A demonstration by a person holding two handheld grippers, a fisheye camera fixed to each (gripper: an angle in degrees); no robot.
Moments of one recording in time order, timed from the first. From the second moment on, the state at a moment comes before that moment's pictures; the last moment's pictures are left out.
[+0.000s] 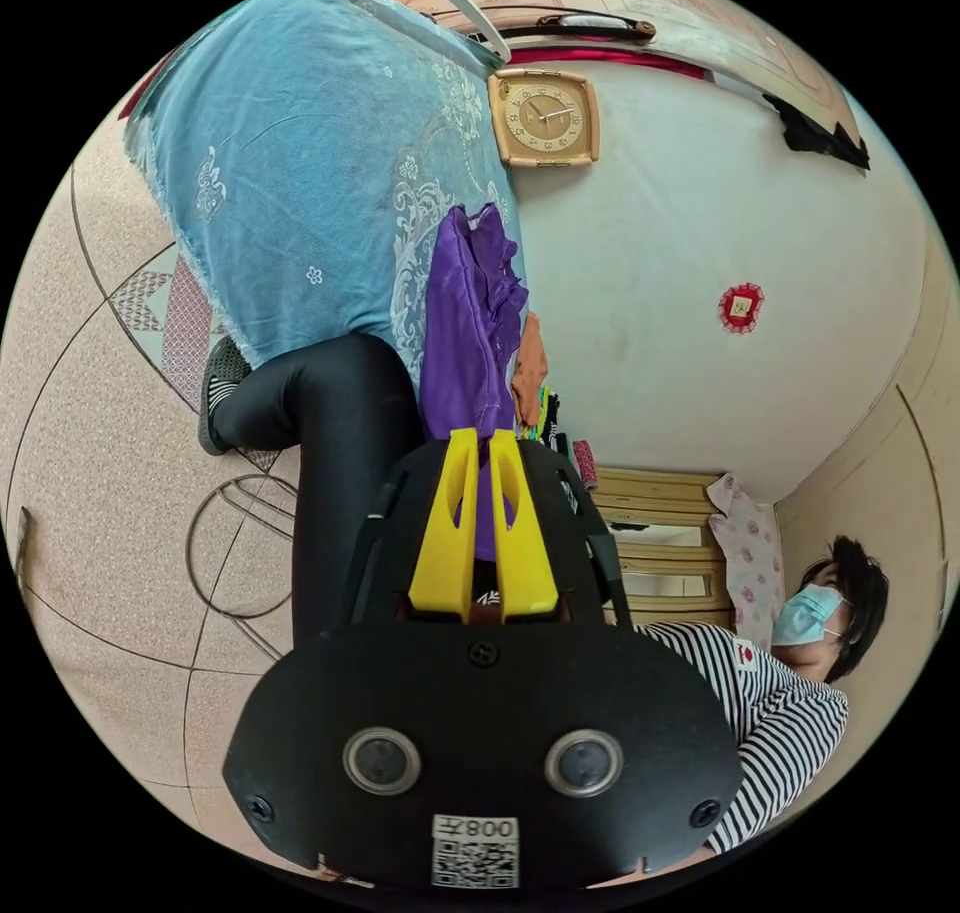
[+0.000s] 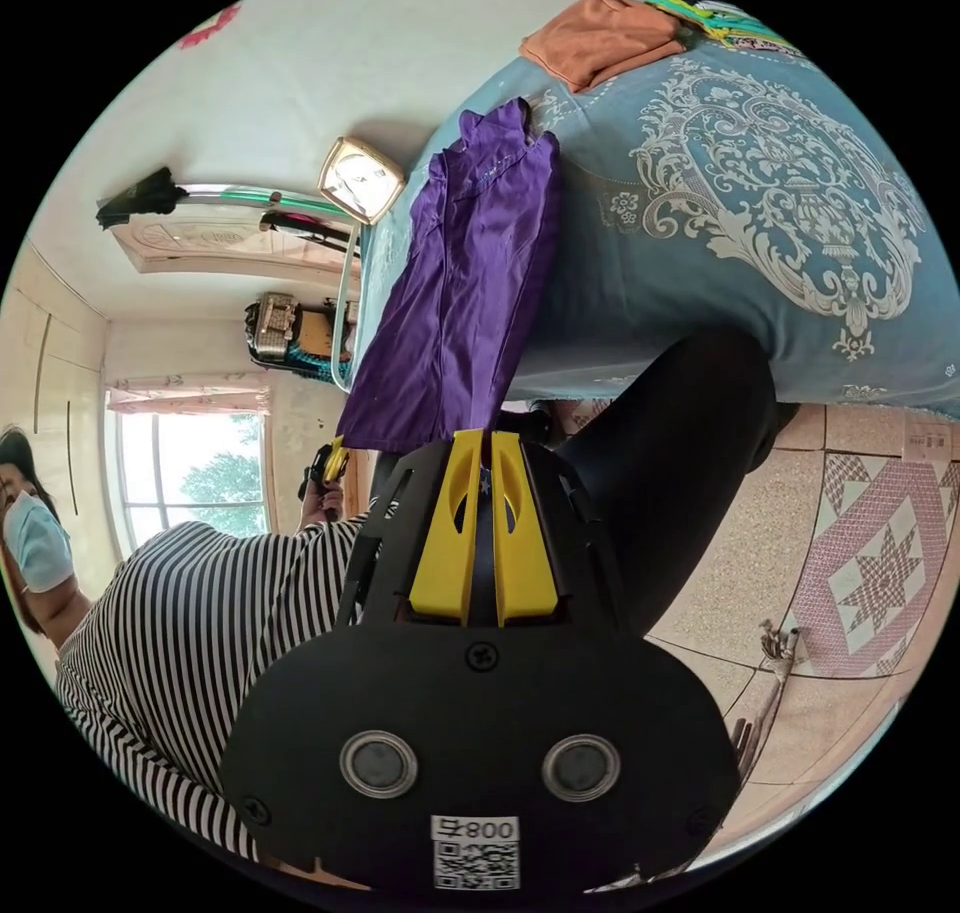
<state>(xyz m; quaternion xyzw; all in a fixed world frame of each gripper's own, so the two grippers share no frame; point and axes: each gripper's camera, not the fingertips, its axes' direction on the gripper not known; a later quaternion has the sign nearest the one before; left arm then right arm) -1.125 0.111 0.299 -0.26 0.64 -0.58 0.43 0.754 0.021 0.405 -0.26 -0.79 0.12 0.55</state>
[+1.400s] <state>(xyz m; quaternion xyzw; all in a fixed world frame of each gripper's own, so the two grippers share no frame) -0.905 -0.338 0.853 -0.24 0.58 -0.55 0.54 0.392 -0.511 0.717 -0.23 -0.71 0.10 0.66</state>
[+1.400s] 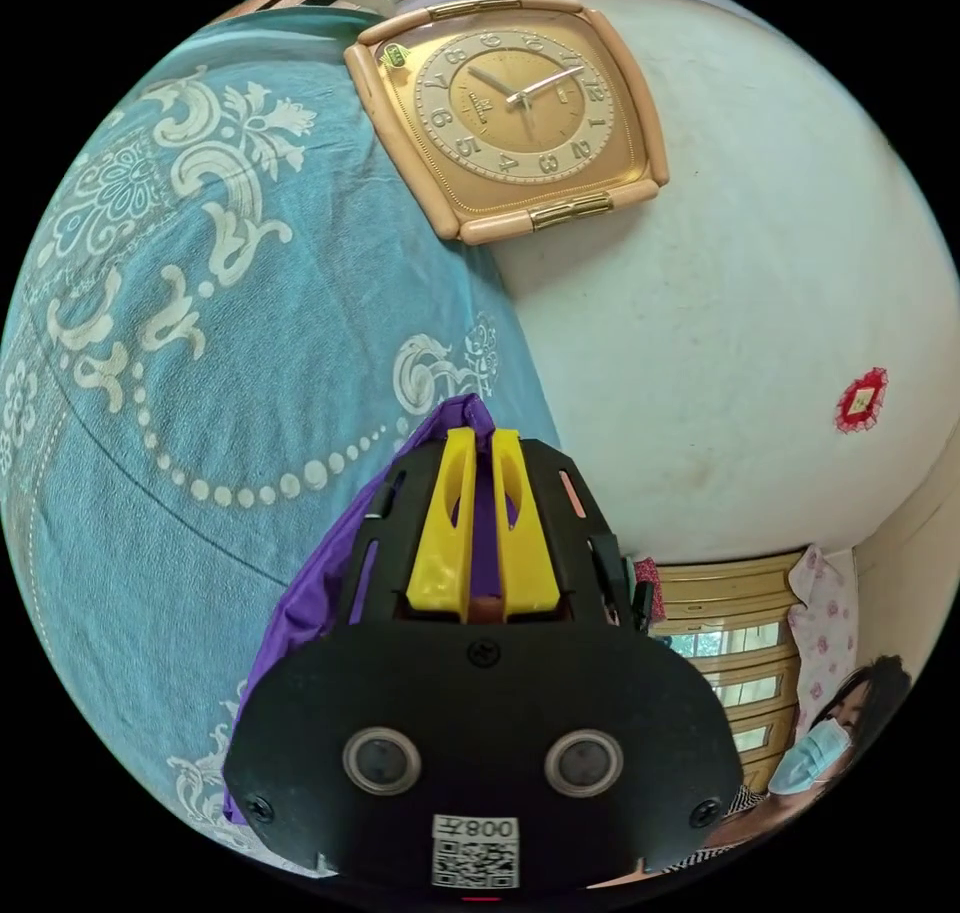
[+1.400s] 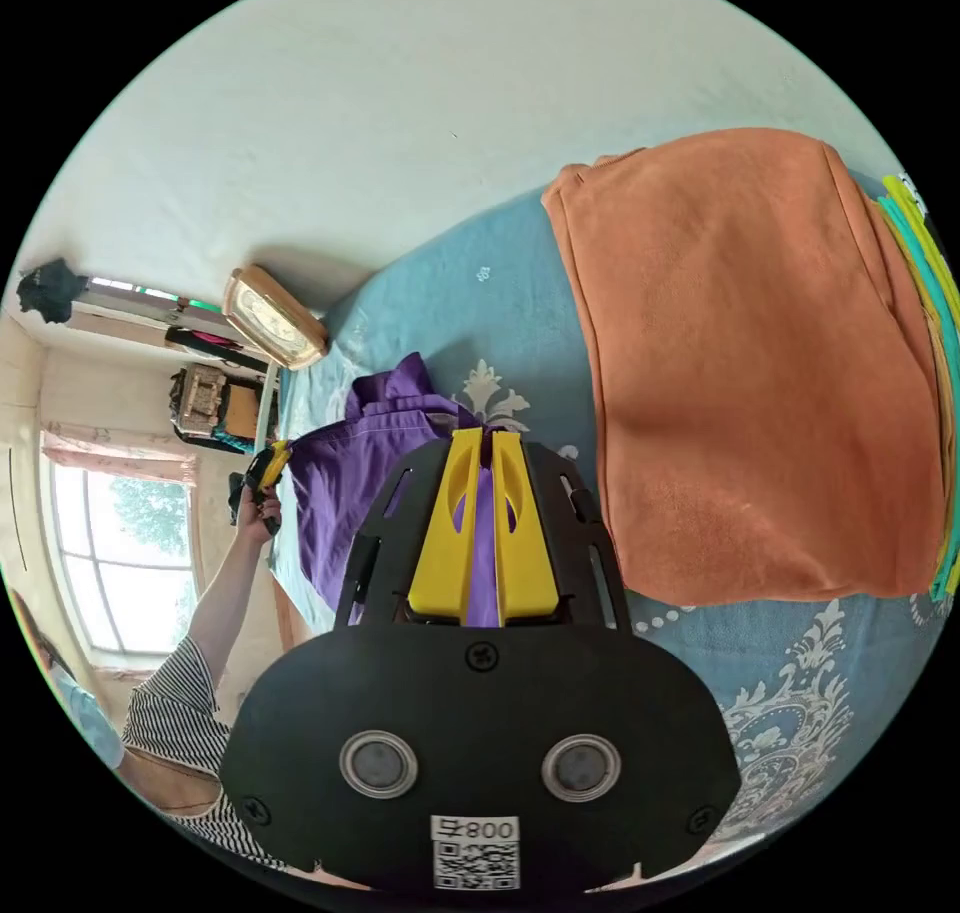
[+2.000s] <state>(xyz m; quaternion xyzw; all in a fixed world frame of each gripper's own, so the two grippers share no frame) -0.800 -0.341 0.848 -0.15 0.68 -0.46 0.55 0.328 -0.442 0.672 -0.13 -0.70 0.09 0.70</state>
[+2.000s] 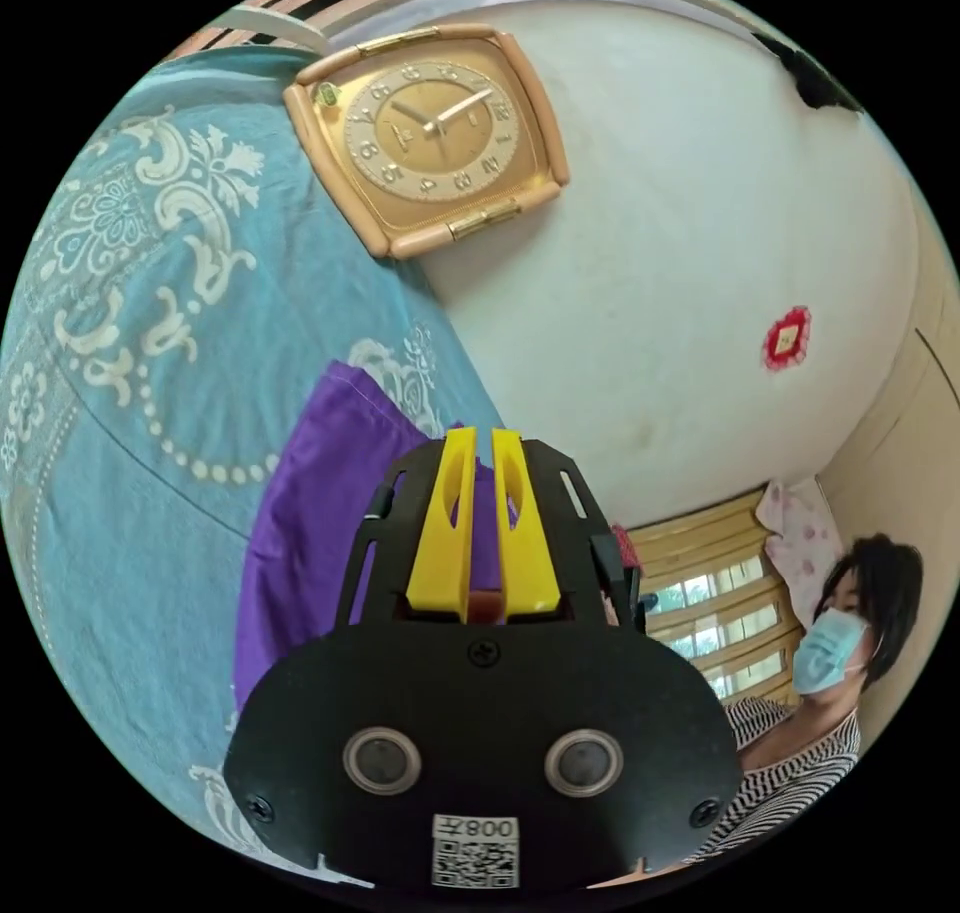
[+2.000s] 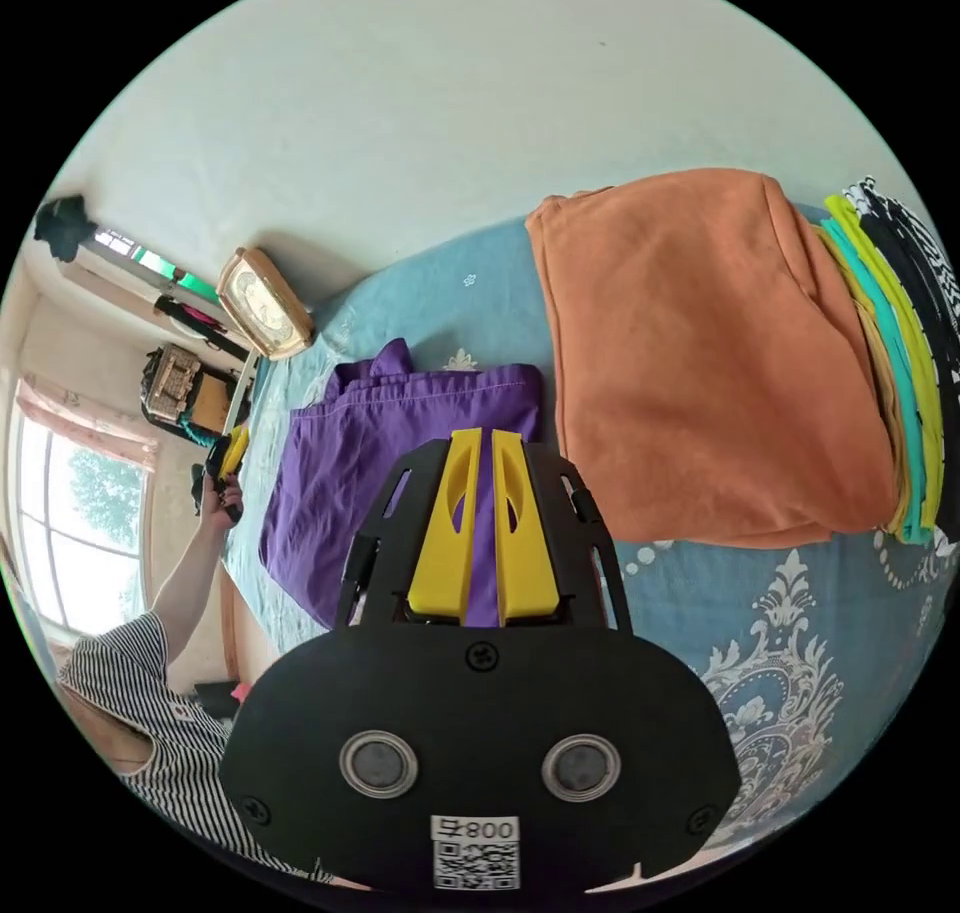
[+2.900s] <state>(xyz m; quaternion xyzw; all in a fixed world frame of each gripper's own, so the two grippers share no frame) -0.484 -0.278 0.732 -0.25 0.56 -0.08 0.78 0.077 -0.282 0.383 -0.02 -0.65 -0.27 0.71</state>
